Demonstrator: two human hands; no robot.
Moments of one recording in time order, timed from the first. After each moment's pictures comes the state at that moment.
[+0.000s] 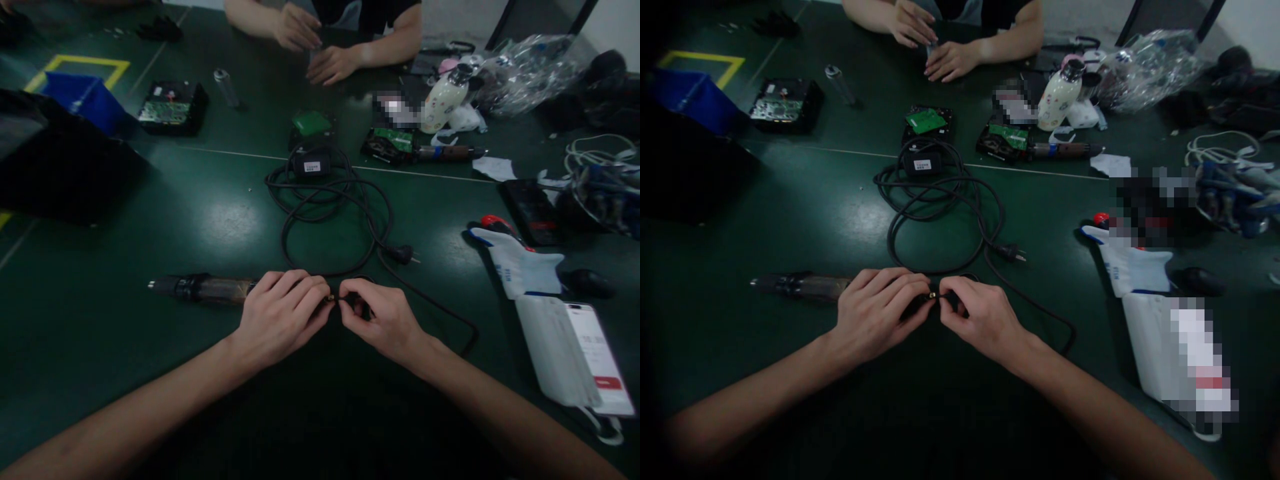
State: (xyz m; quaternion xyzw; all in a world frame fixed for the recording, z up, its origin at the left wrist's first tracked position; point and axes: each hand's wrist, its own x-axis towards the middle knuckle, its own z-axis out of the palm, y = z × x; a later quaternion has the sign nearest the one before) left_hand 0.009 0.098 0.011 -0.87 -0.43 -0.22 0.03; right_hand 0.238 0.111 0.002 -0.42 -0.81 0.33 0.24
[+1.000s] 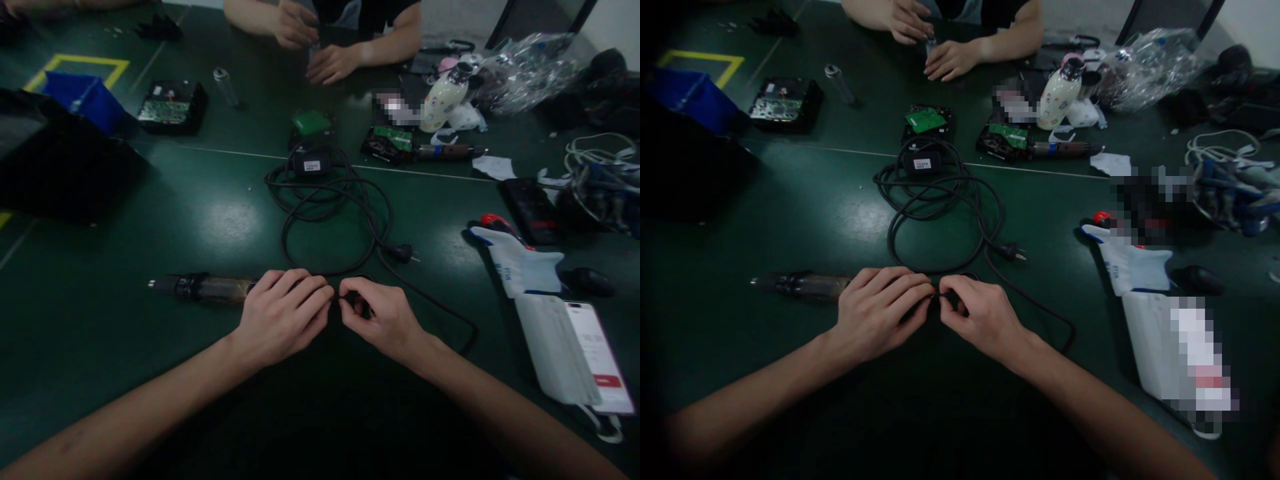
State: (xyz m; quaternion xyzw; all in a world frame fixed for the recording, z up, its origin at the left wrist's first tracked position) left_hand 0.010 0.097 0.012 -0.88 -0.42 -0.22 0.03; right_hand 0.237 0.111 0.003 -0.42 -0.81 0.33 0.25
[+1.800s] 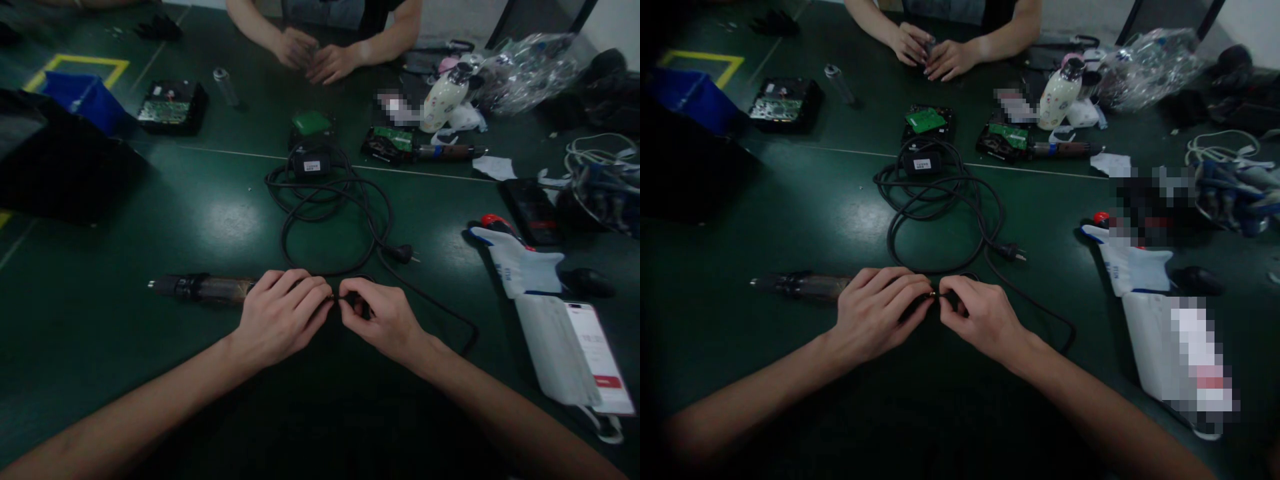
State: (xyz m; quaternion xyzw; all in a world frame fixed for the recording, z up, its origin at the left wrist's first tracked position) left_hand 0.009 0.097 0.013 -0.88 -0.43 -0.22 0.01; right_hand 0.238 0.111 0.004 -0.42 -0.81 0.33 0.24
